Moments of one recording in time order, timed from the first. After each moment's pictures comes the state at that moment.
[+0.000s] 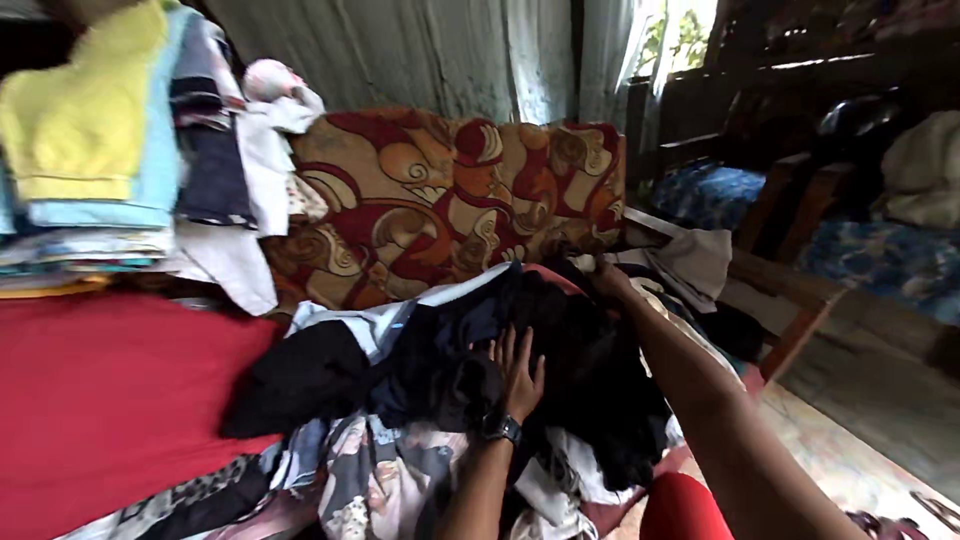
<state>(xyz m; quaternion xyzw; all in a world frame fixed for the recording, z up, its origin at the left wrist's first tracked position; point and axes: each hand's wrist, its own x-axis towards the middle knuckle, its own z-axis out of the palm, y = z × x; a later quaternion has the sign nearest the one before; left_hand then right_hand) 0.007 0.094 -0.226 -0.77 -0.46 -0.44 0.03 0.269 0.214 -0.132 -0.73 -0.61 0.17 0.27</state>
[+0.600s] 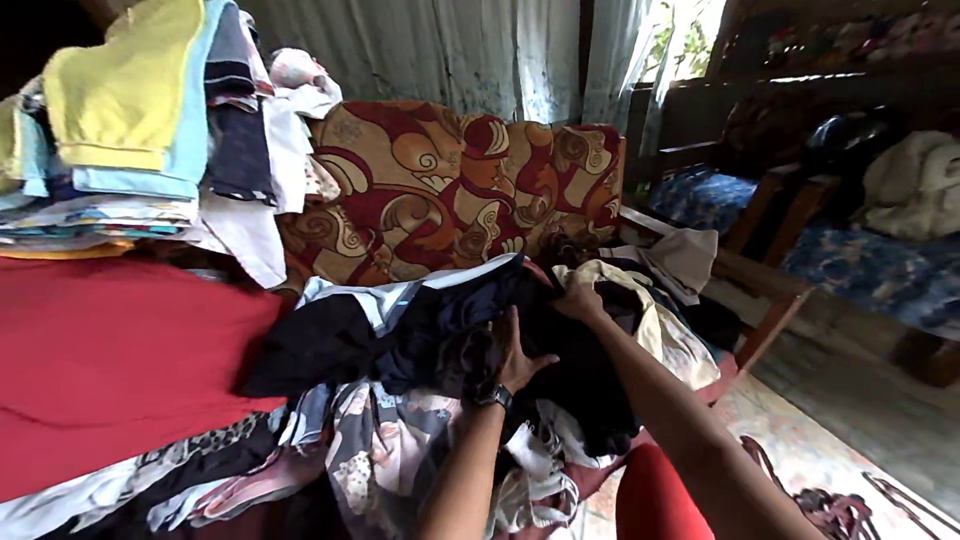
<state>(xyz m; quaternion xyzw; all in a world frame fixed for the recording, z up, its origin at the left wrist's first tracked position) 0.005 0.078 -0.208 -0.78 -0.51 -0.36 -0.11 0.184 0.118 -0.105 -0.73 -0.62 0.22 0.20</state>
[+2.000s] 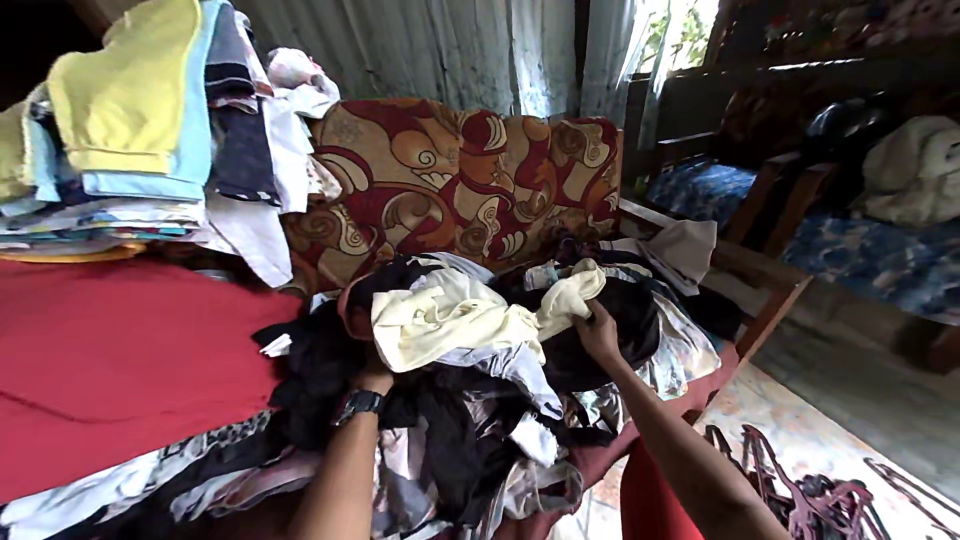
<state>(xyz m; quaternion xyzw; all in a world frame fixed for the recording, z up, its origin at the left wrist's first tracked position) -0.180 0.047 -0.145 -0.57 -0.78 -0.21 -0.14 0.194 0.071 -0.194 -0.61 -0.58 0.16 0.51</state>
